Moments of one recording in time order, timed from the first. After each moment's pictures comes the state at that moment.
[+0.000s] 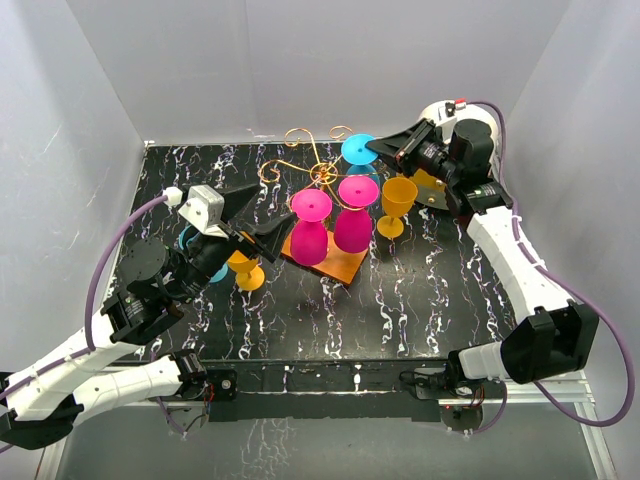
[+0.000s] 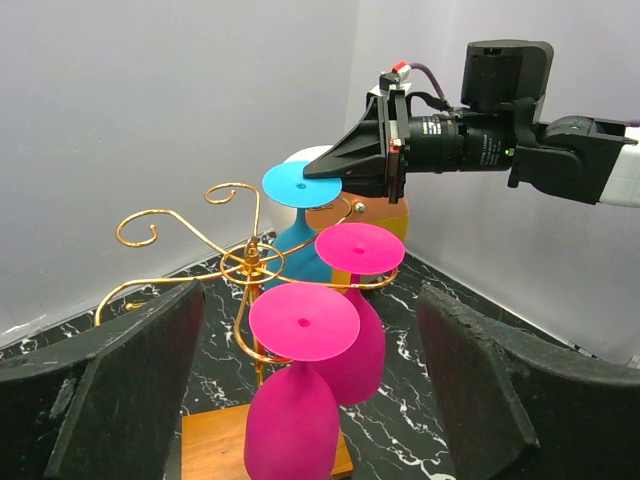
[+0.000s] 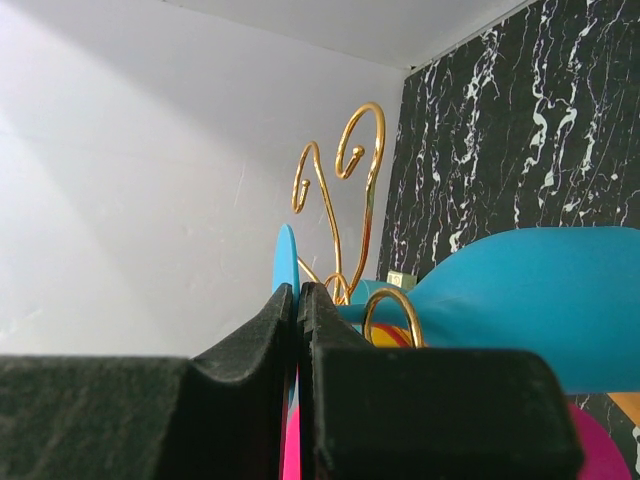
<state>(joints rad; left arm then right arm) -1.01 0.77 1.05 -0.01 -0.27 0.02 0.20 1.36 1.31 -0.04 -0.53 1.18</state>
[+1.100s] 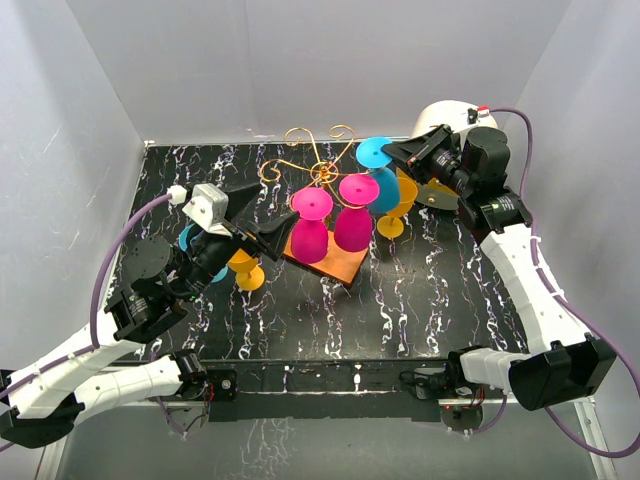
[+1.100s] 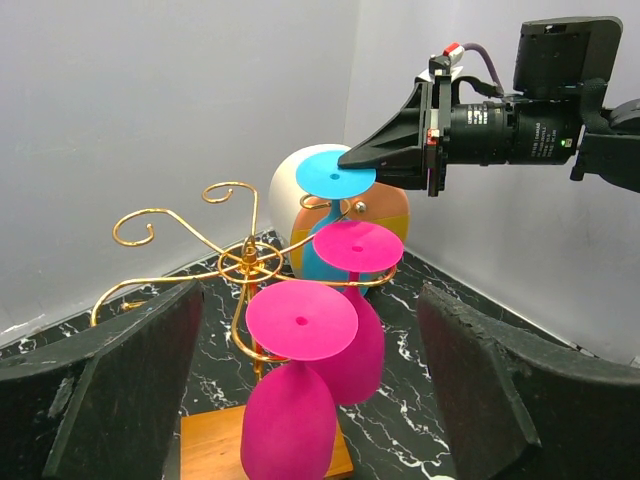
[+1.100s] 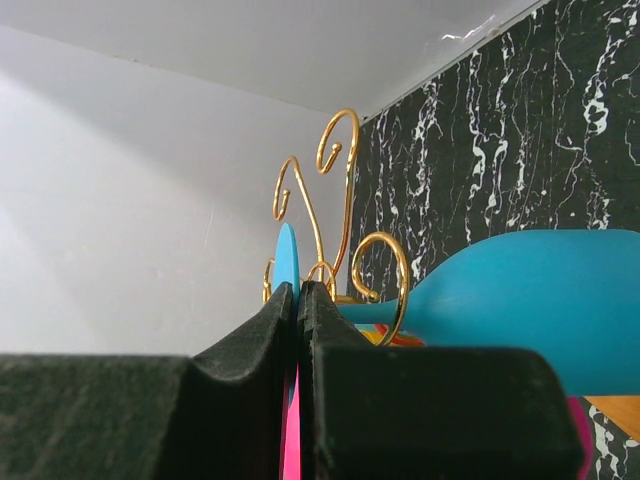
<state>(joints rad) -1.01 0.78 1.05 0.00 -0.27 0.02 0.20 1.22 1.31 -0.23 -0.36 1.12</state>
